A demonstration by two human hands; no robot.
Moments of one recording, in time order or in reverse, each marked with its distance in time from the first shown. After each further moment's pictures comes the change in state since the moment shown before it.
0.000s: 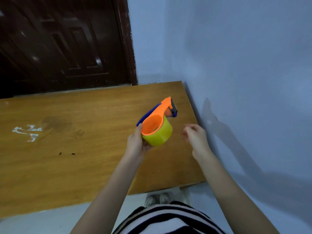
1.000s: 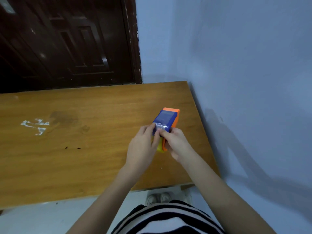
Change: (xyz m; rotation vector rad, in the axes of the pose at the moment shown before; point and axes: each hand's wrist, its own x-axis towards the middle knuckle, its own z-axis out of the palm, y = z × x) left_hand -0.045 -0.003 -0.021 1.253 0.054 0.874; right_hand -0.051 -0.006 0.050 0.232 -0.513 0.121
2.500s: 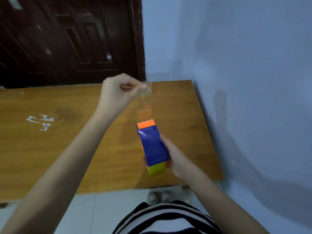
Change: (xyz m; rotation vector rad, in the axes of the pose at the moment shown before) left_hand 0.088 -0.003 -0.106 -0.324 0.163 0.192; right_hand -0.026 0.023 0.002 -0.031 -0.255 0.258
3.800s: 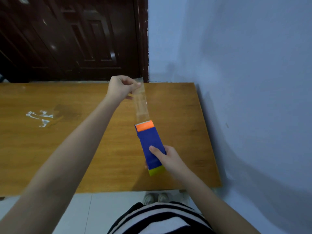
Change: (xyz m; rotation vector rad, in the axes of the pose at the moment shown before) left_hand 0.054 -0.065 0.034 -0.172 -0.015 -0.488; right_hand 0.017 0.009 -0.016 -0.432 0.141 -0.130
